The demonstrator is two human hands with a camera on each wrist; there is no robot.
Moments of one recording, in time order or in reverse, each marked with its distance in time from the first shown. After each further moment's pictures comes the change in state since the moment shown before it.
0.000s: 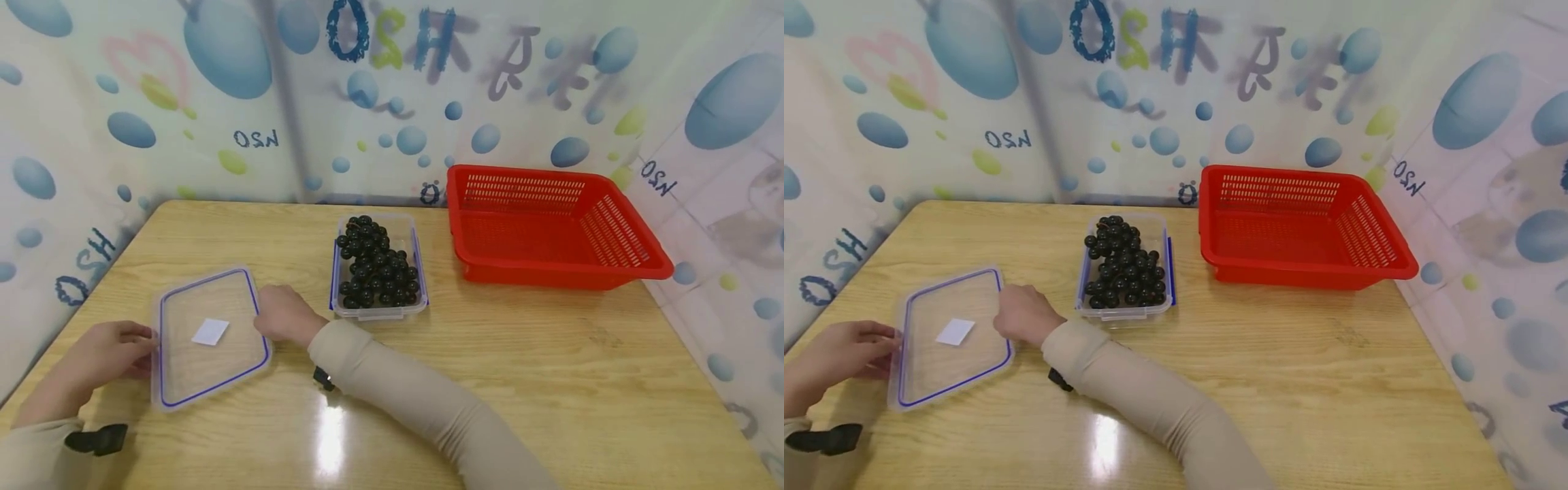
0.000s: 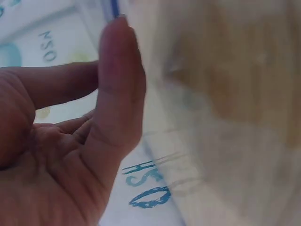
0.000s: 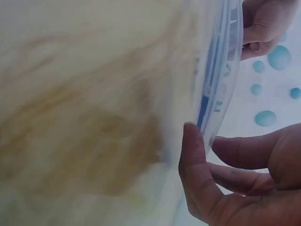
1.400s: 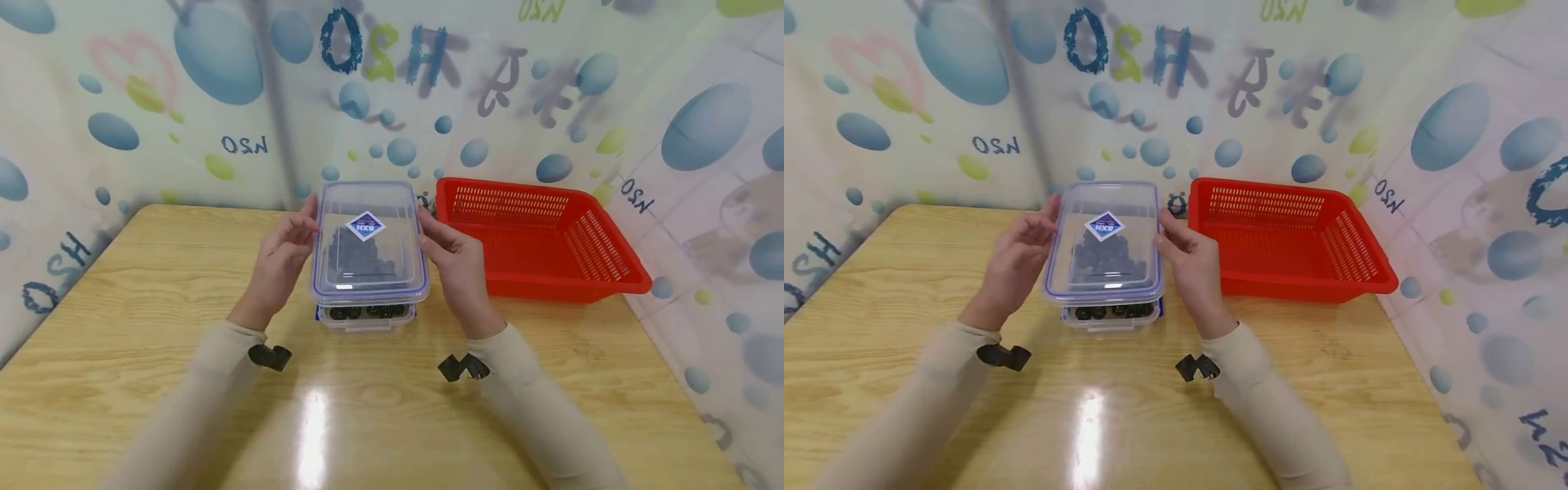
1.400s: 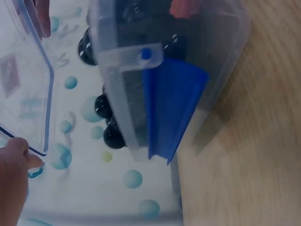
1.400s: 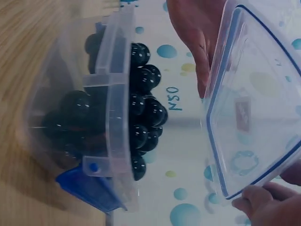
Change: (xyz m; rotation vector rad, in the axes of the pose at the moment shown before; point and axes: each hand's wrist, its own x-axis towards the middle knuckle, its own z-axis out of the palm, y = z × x) left_hand 0.066 0.208 0.121 -0.860 0.045 0.956; right_hand -0.115 0.162 -0.137 1.041 0.694 -0.201
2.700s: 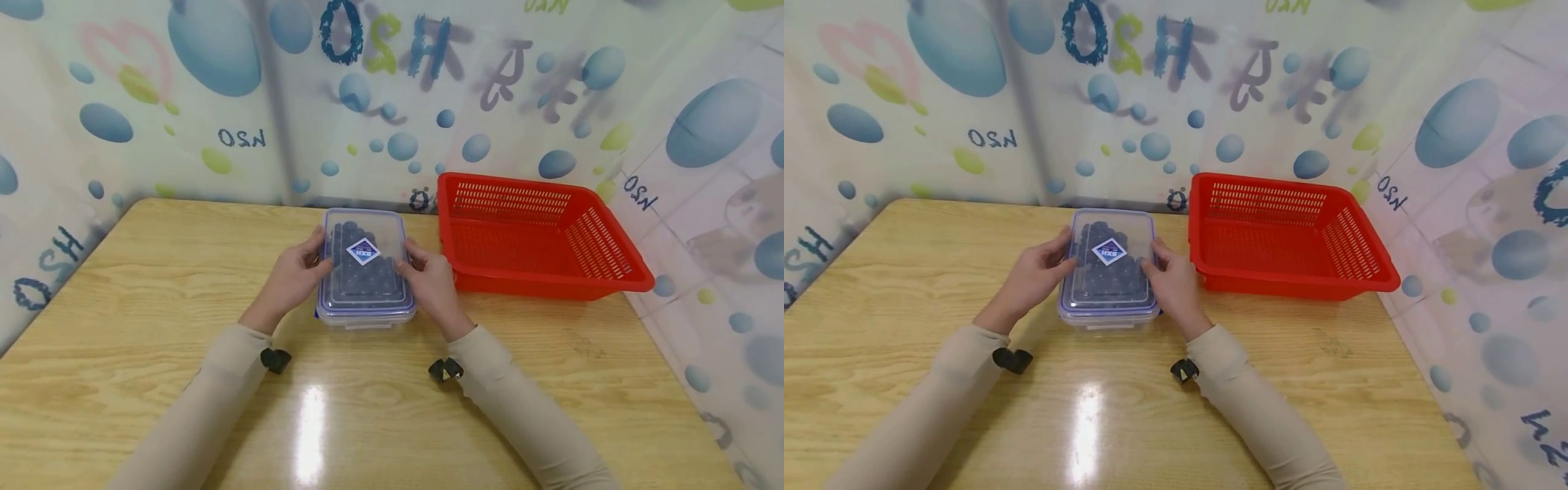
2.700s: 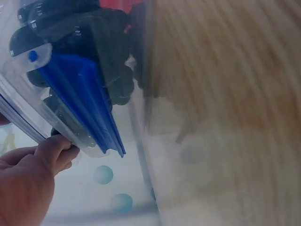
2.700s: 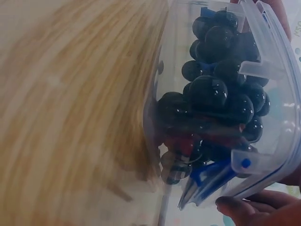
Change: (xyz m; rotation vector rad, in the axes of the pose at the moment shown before) left_hand -0.001 -0.037 -0.008 0.543 -0.060 -0.343; right_hand 0.010 0.057 0.017 -0.427 0.000 0.237
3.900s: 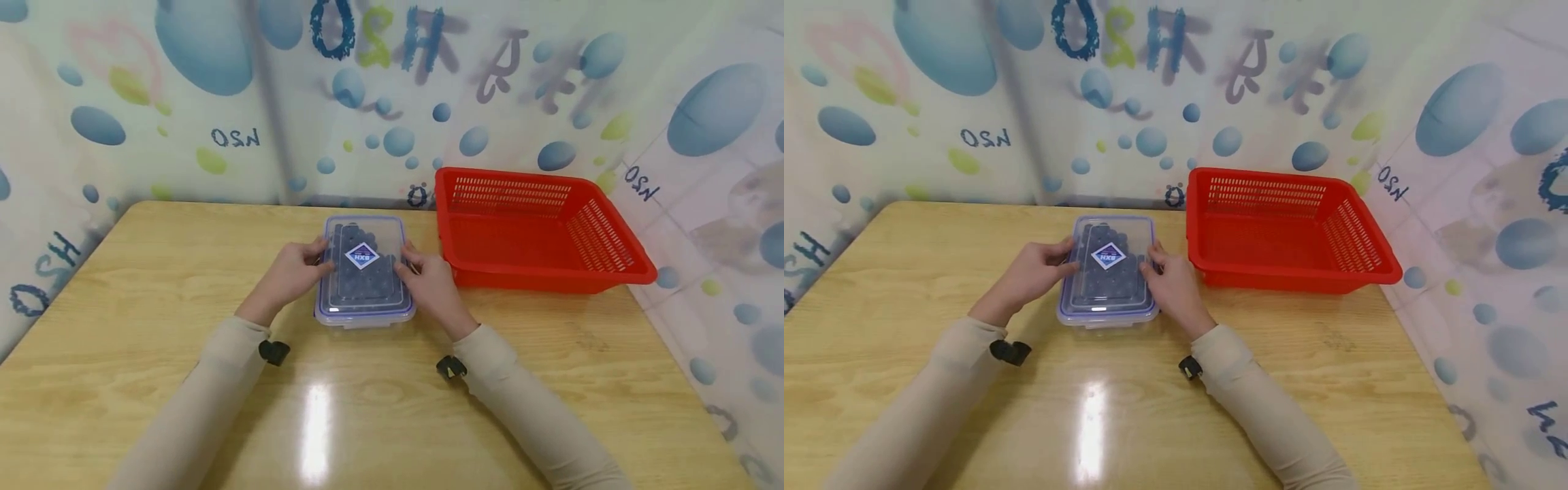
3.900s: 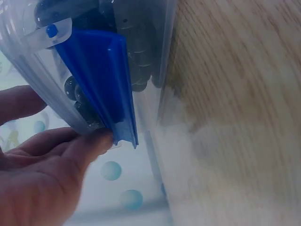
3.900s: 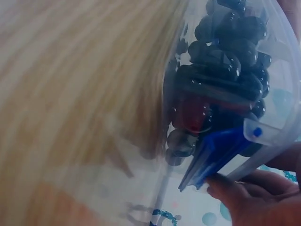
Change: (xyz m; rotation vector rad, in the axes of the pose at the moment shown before) left_hand 0.012 0.014 -0.003 0.201 -0.112 -0.188; right_hand 0.001 0.006 -0.007 -0.170 -0.097 -0.011
